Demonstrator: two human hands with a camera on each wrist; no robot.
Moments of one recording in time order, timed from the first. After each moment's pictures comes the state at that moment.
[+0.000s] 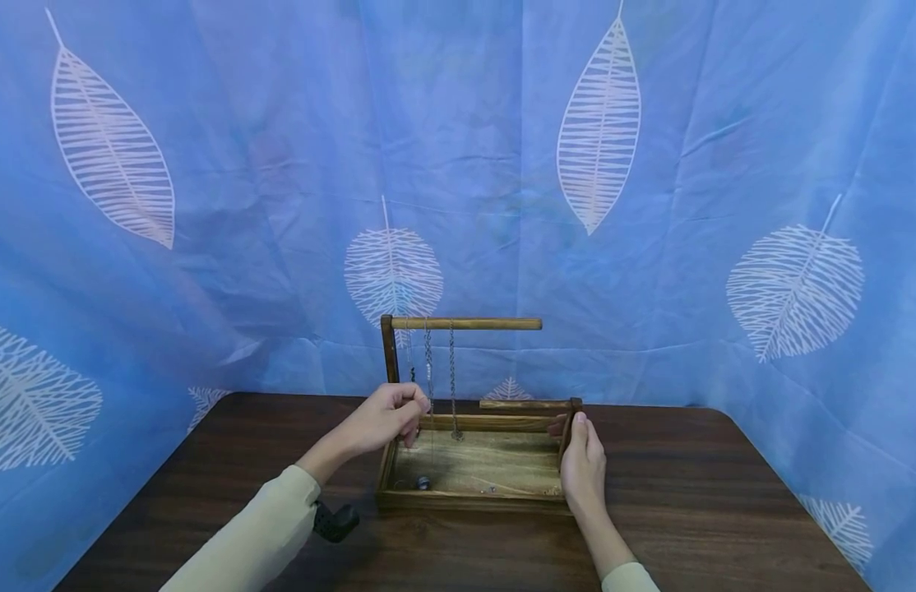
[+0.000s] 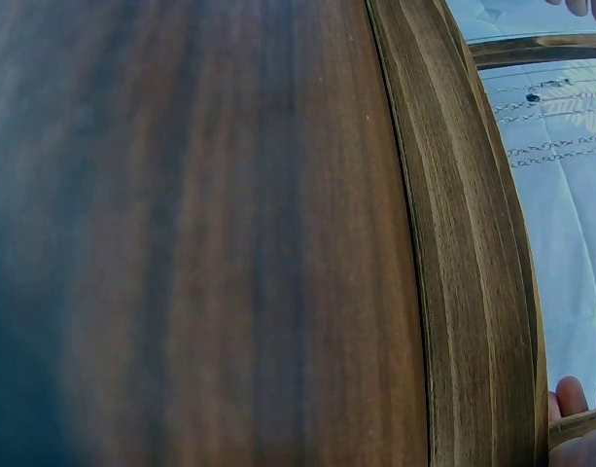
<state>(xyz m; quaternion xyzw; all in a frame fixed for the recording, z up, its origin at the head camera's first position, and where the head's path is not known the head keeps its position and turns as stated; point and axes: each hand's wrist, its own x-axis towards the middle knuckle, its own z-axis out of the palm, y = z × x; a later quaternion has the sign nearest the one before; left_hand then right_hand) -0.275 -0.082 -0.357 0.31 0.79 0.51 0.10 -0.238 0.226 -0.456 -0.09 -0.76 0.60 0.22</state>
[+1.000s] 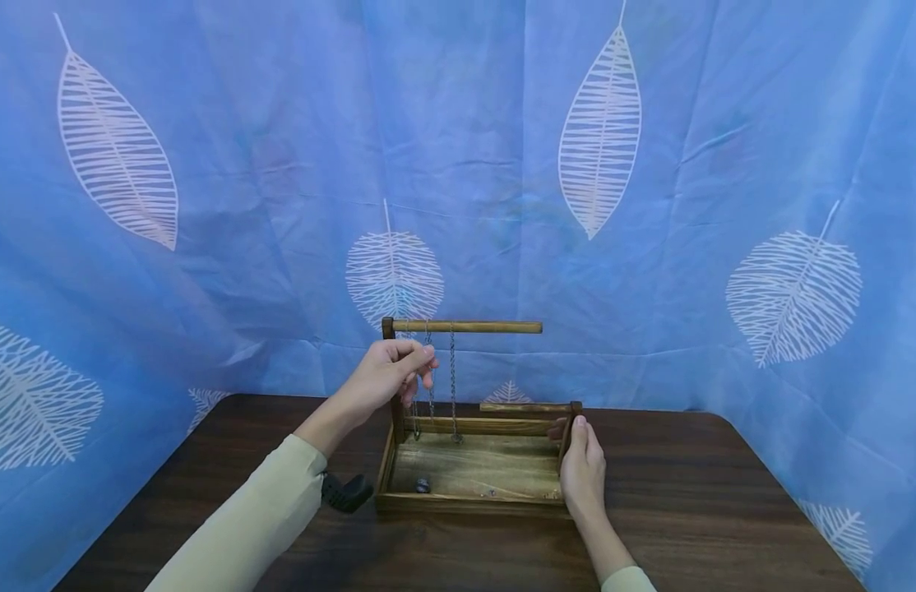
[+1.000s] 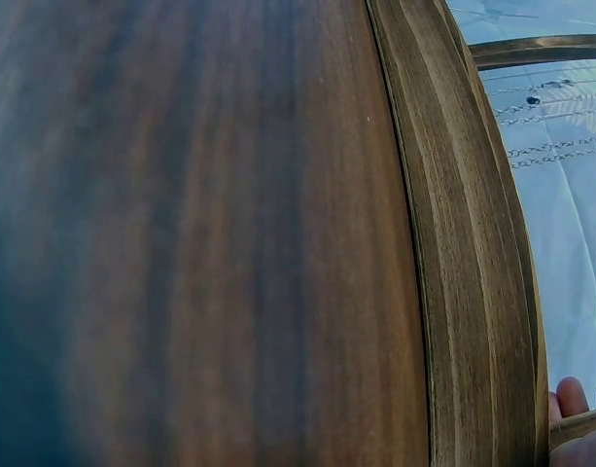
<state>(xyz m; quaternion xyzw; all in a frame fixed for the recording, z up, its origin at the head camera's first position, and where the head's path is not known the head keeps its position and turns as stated) -0.278 -0.070 -0.301 0.26 0.75 0.61 0.05 -0.239 0.226 -0.457 -0.09 -0.76 0.61 0.22</state>
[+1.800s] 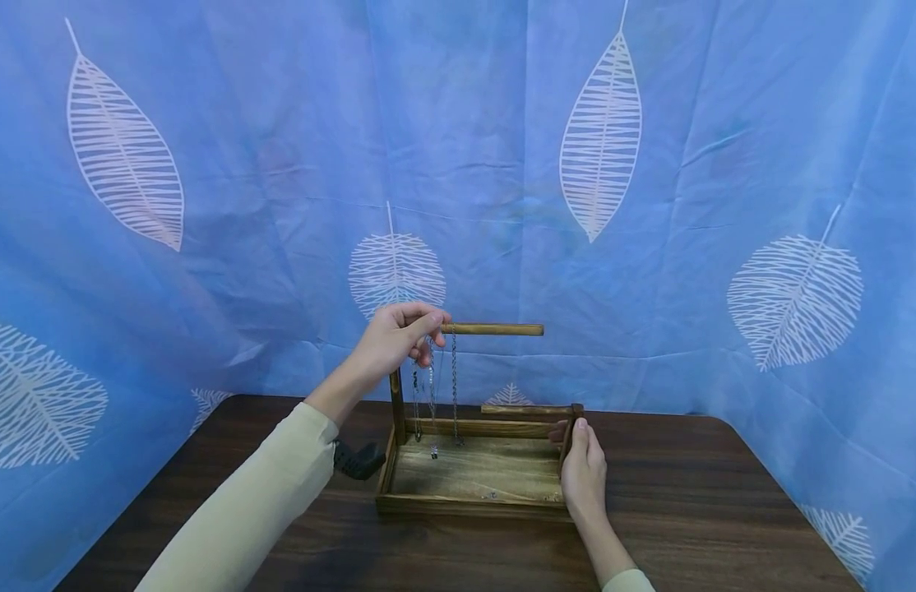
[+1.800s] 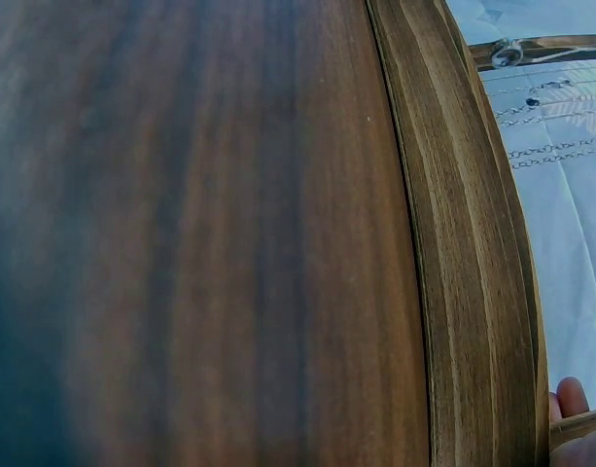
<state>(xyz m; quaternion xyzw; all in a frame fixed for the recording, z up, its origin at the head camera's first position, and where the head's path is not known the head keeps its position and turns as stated) -0.282 -0.056 -0.256 0.24 0.75 0.61 0.01 -0.238 0.225 -0.456 -0.09 -0.76 0.60 0.23</state>
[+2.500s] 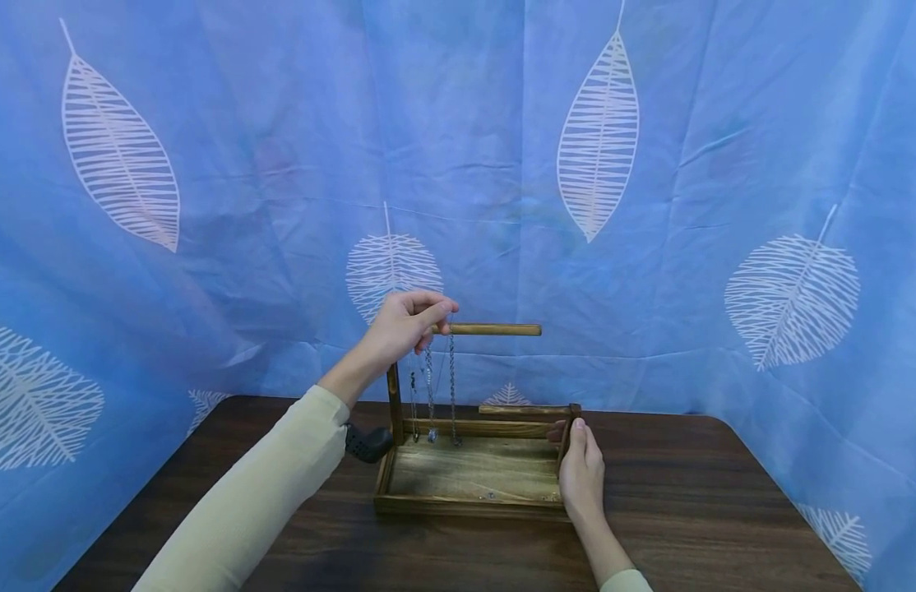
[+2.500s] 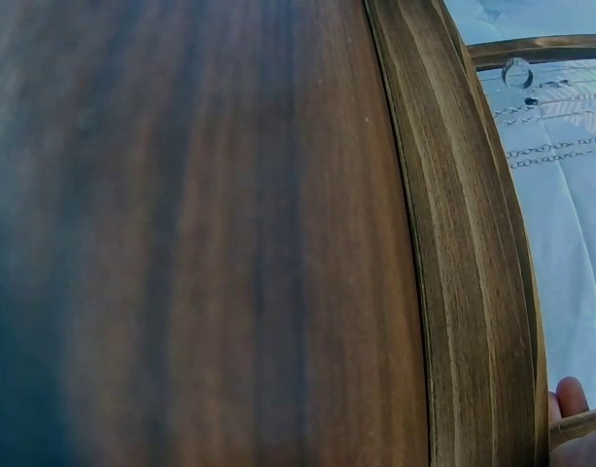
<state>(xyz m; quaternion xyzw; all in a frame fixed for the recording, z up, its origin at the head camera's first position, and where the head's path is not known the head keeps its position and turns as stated) -0.296 -0.042 -0.246 0.25 0.76 0.60 -0.01 -0.239 0.226 -0.458 -0.09 -0.76 0.60 0.22</state>
